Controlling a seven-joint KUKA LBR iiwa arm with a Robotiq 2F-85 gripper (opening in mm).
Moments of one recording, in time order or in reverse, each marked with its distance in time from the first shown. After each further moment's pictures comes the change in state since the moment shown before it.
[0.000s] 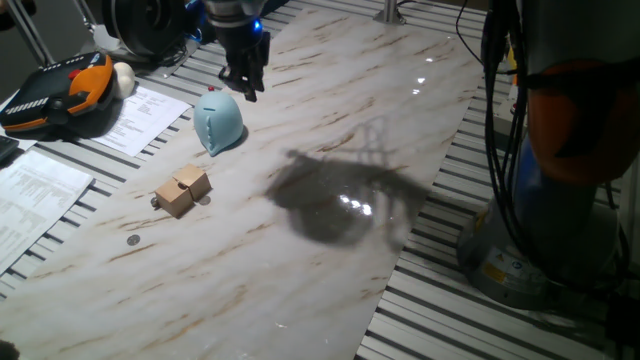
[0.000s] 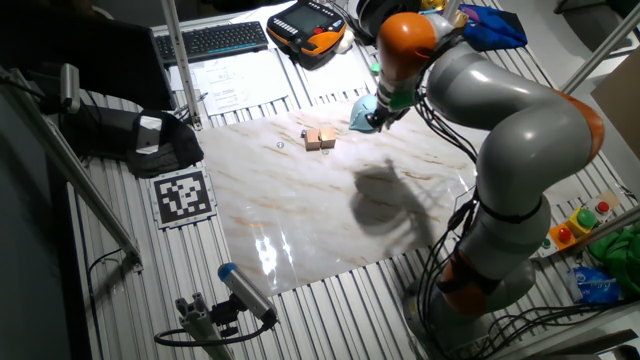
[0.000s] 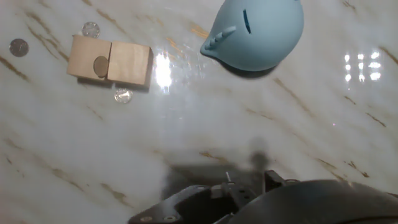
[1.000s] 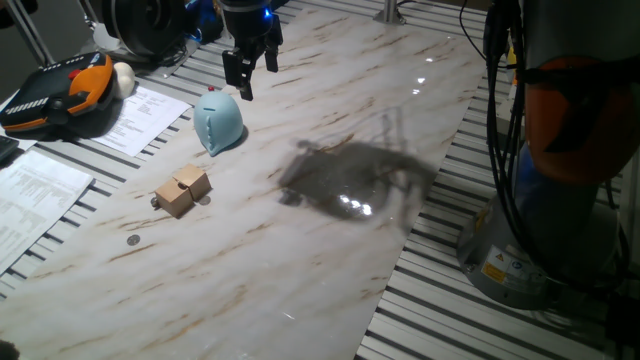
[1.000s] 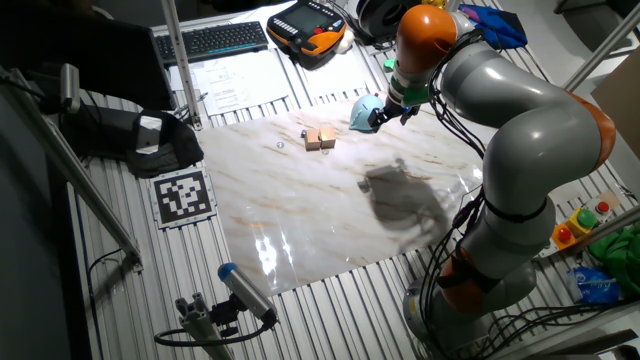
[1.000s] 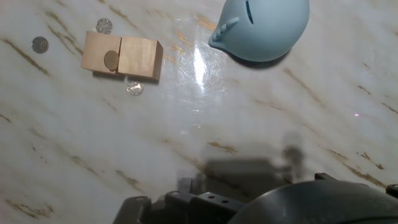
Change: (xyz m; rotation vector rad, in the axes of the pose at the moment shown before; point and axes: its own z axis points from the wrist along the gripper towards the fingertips) arm 0.014 -0.019 -0.012 -0.106 0.020 -0.010
